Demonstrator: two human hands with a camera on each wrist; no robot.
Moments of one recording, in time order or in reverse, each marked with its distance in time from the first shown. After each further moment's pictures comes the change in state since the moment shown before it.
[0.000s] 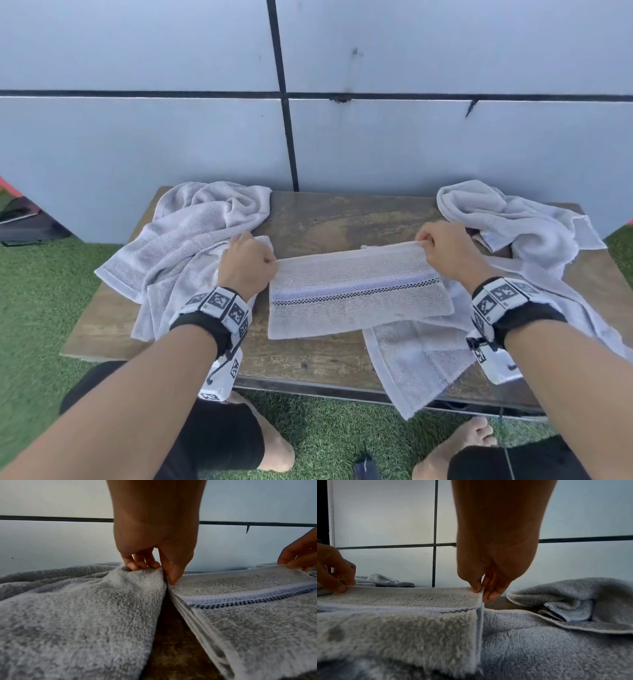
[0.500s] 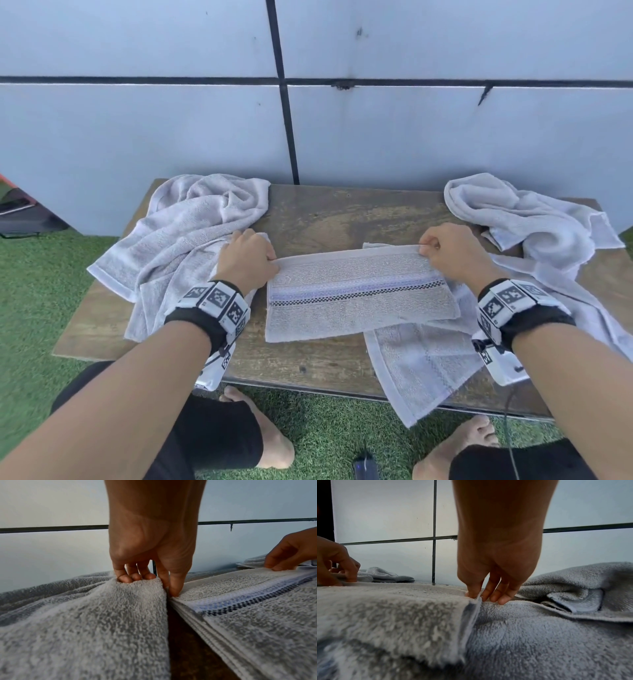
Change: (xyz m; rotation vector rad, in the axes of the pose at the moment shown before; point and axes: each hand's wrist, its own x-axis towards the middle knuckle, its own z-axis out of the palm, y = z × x) left_hand 0.020 0.001 0.006 0.112 -0.083 0.027; right_hand 0.009 0.012 0.010 -0.034 -0.056 0.036
